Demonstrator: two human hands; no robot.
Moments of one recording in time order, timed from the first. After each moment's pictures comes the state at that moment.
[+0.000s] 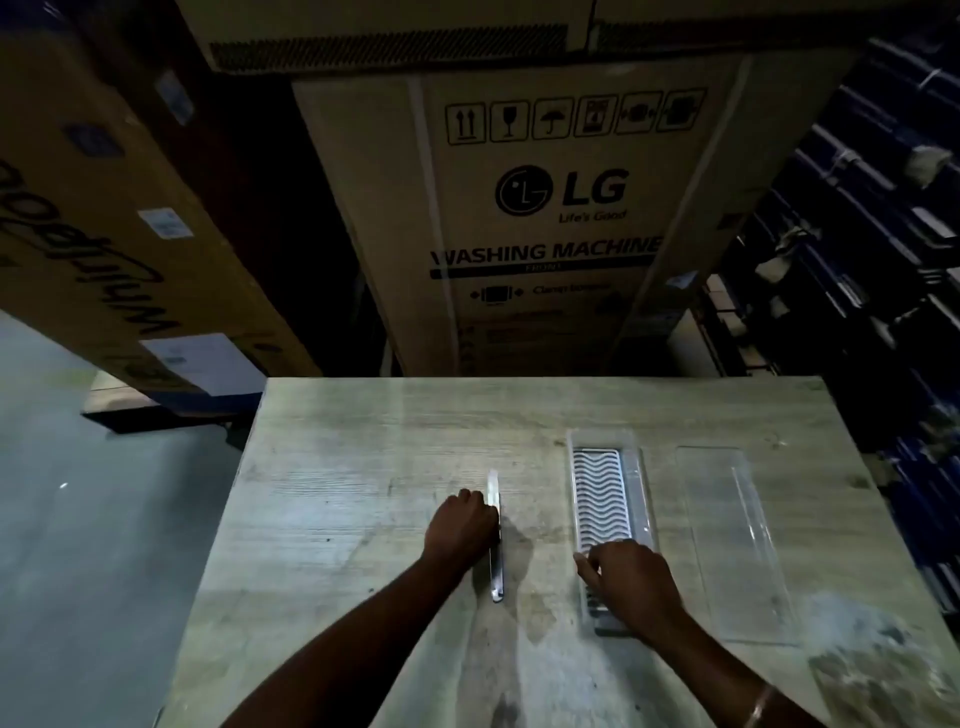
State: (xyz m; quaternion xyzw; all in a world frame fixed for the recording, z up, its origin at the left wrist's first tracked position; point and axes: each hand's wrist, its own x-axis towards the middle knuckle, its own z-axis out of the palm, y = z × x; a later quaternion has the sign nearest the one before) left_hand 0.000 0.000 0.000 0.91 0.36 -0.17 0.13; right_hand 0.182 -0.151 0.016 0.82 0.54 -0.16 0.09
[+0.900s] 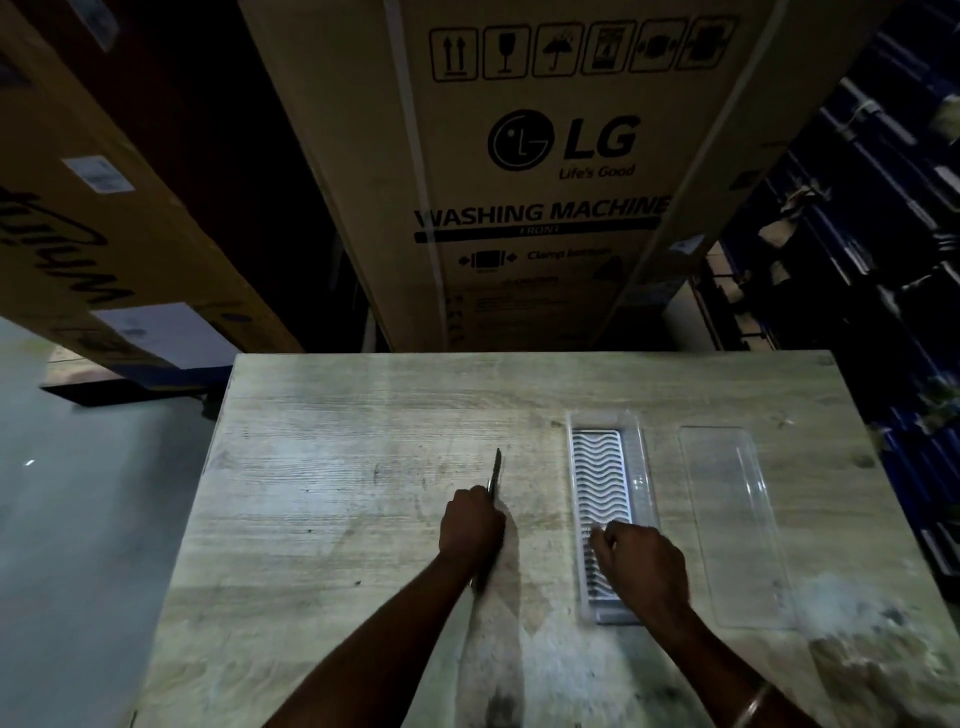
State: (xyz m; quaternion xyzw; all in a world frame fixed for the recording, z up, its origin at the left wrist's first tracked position) left_hand 0.028 -0.008 -0.047 0.71 0.60 -0.11 0.36; right_hand 0.194 -0.152 -0.026 0.89 0.44 -0.13 0.03
